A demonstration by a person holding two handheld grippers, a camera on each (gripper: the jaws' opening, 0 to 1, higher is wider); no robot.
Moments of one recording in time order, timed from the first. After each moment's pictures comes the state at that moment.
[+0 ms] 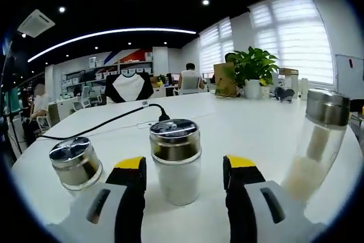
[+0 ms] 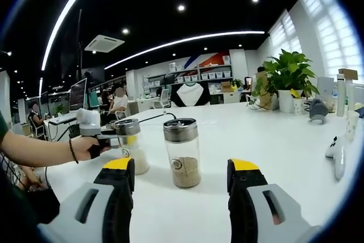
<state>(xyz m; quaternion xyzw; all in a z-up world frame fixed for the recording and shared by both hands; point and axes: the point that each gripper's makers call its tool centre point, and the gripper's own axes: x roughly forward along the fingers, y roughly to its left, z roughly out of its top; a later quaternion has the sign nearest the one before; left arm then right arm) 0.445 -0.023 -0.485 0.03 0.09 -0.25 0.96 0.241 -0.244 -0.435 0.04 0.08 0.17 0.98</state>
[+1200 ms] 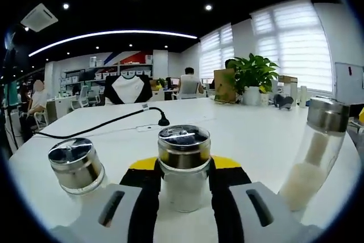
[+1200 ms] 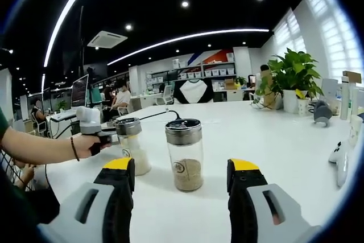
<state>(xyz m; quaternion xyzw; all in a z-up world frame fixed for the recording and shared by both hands) 0.439 -0.020 -0.478 0.02 0.07 -0.26 0.96 0.253 -0.240 -0.432 0.03 0.09 0.18 0.98</state>
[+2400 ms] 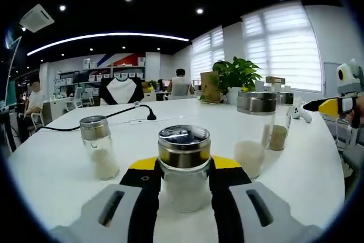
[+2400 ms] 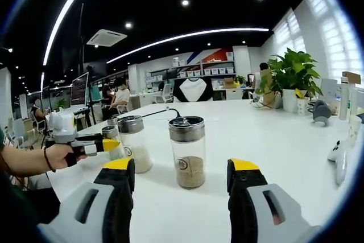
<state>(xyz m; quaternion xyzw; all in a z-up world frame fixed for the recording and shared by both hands) 0.340 -0.015 -0.478 0.02 0.06 -0.28 0.96 0.248 -0.236 -0.435 0.02 0.10 0.18 0.98</state>
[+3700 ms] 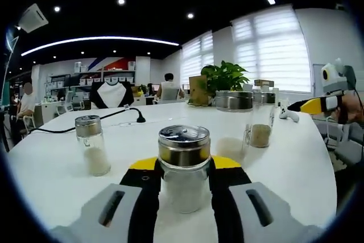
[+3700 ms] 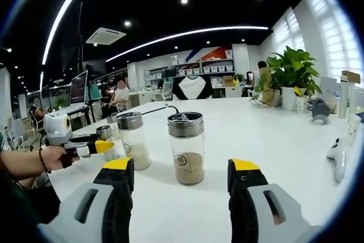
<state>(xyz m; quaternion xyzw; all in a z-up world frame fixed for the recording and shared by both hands) 0.328 -0.022 -0.479 0.02 0.04 -0.33 0.94 0.248 -0.240 -0.442 0.02 0.11 0.18 0.98</state>
